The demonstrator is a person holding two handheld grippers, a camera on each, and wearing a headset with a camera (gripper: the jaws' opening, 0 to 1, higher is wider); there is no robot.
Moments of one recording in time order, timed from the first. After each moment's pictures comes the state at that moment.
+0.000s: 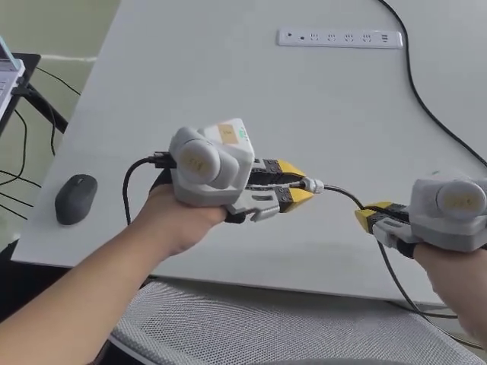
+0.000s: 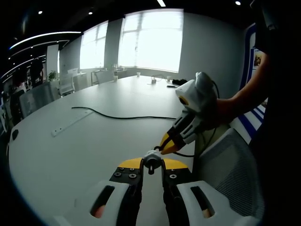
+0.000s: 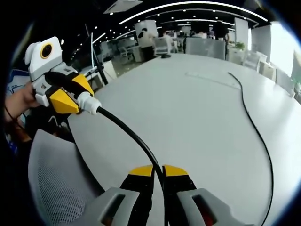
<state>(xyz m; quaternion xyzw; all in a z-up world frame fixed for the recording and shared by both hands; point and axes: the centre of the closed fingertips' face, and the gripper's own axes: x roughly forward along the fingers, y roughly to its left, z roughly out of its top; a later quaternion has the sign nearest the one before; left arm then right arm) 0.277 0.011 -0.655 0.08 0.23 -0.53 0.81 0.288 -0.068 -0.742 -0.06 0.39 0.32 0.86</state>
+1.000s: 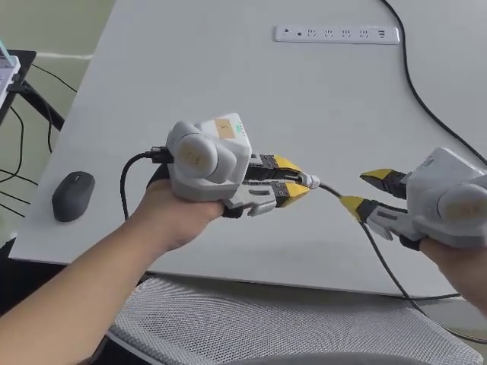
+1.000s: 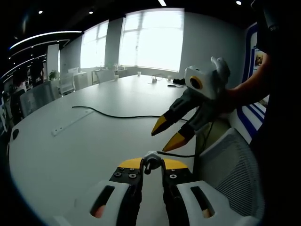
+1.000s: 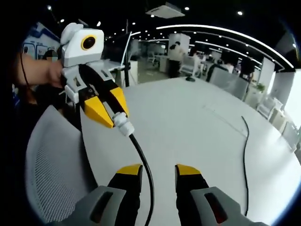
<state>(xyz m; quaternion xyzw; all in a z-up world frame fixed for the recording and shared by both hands) 0.274 0.010 -0.650 0.09 0.23 -0.52 0.82 0.296 -0.040 -0.690 -0.20 0.27 0.42 0.85</state>
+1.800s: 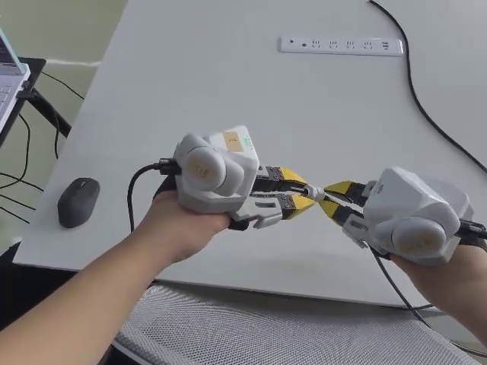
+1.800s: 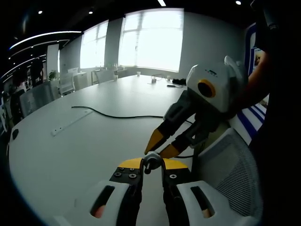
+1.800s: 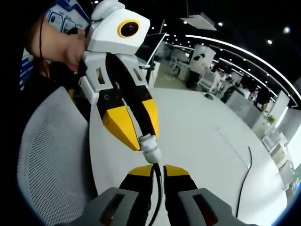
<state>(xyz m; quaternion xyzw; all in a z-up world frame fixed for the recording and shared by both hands) 0.276 0.012 -0.656 0.08 0.23 -0.52 0.81 0.285 0.003 -0.689 -0.27 0.21 0.47 0.81</state>
